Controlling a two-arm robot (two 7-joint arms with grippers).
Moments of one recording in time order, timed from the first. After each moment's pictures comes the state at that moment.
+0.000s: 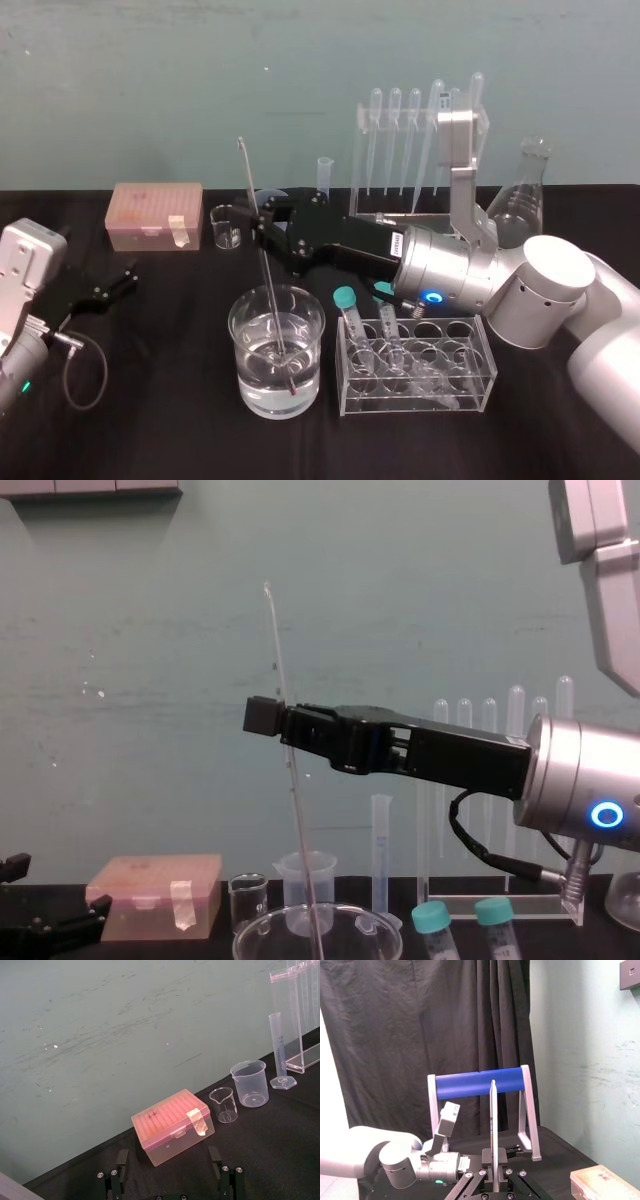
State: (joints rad) left arm -0.20 0.60 0.45 -1.41 -0.25 -0.12 0.03; right arm 0.56 0.38 -0.66 -1.32 0.76 -0.07 0.86
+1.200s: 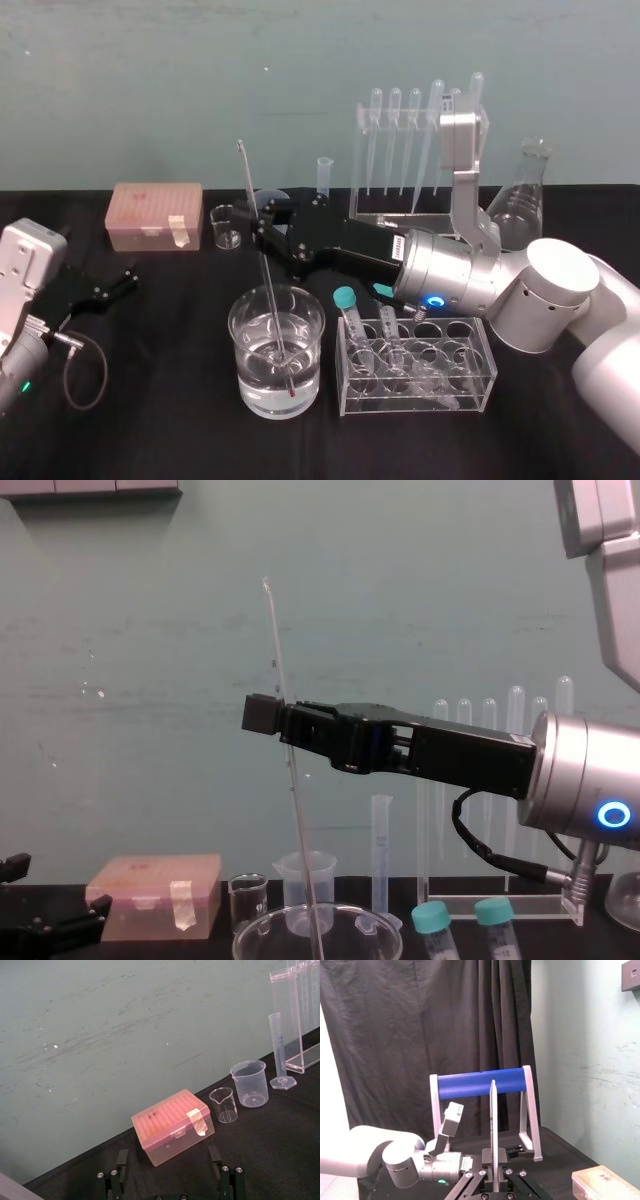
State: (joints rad) left arm -0.20 0.60 0.45 -1.41 -0.25 -0.12 0.03; right arm 0.55 0.40 -0.66 -1.35 0.76 -0.06 0.84
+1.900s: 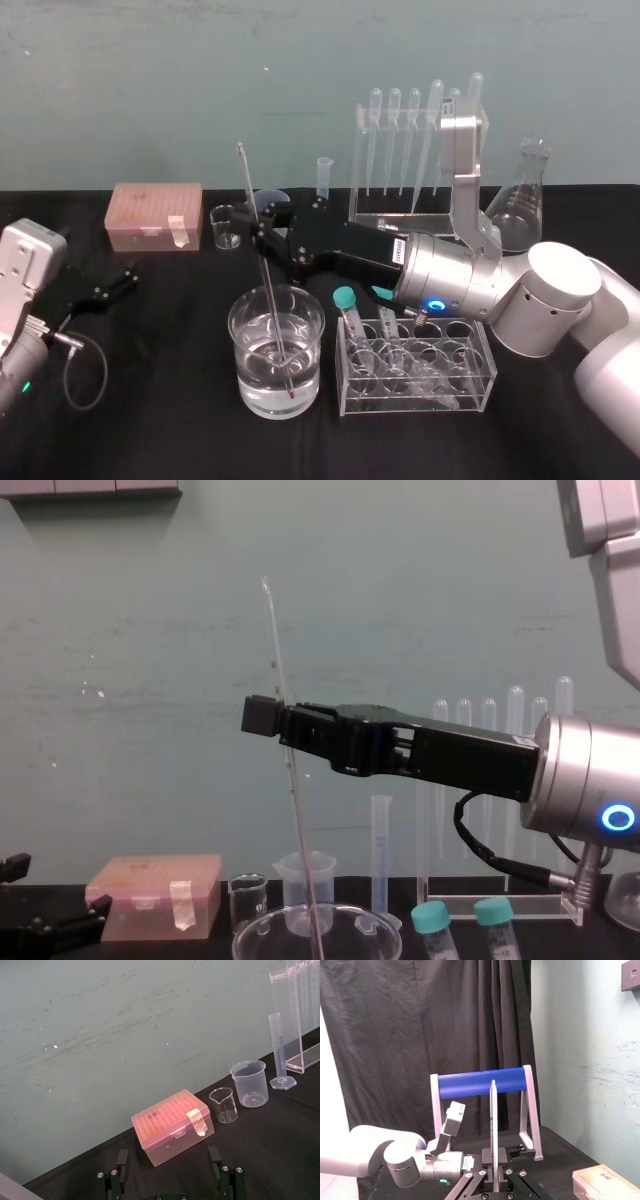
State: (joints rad) left arm -0.20 0.60 0.45 -1.41 -0.25 -0.12 0.03; right arm 0.54 0.40 -0.66 -1.37 0.76 -0.06 0.83
